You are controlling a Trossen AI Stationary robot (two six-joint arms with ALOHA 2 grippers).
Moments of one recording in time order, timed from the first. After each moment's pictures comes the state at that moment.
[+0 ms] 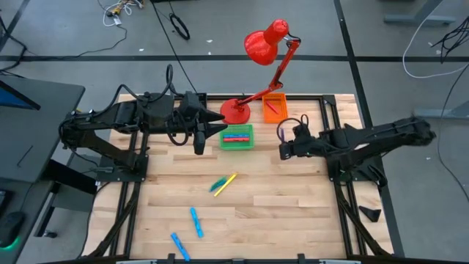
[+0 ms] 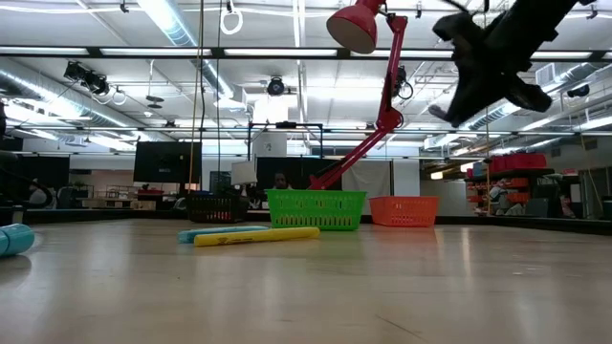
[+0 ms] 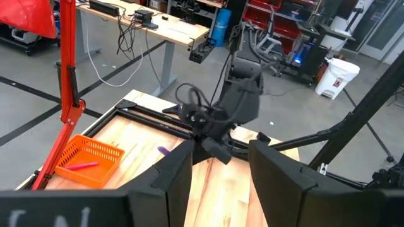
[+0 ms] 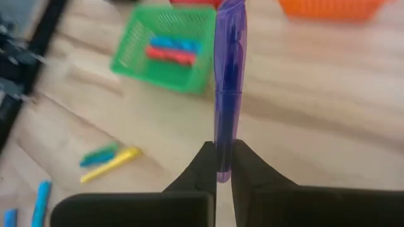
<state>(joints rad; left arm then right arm) -0.08 1.35 1.68 -0.55 -0.27 -0.33 0.10 1.04 0.80 -0.70 0.38 1.24</state>
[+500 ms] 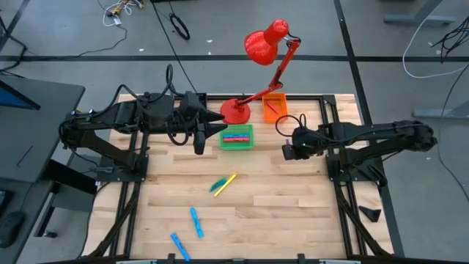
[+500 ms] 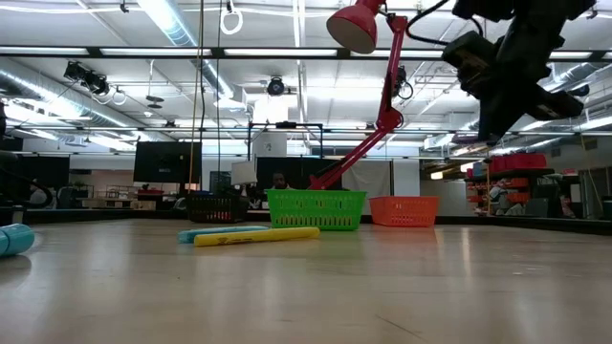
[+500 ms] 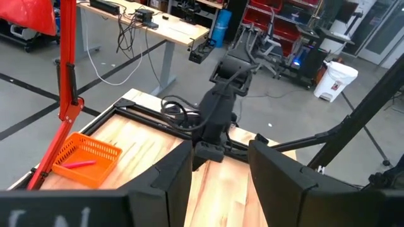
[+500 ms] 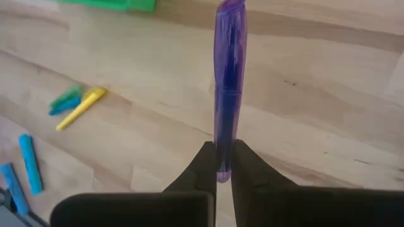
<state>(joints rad) -0.08 1.35 1.68 -0.55 -0.27 -0.35 -0.06 1.05 0.80 -0.86 0.01 1.28</state>
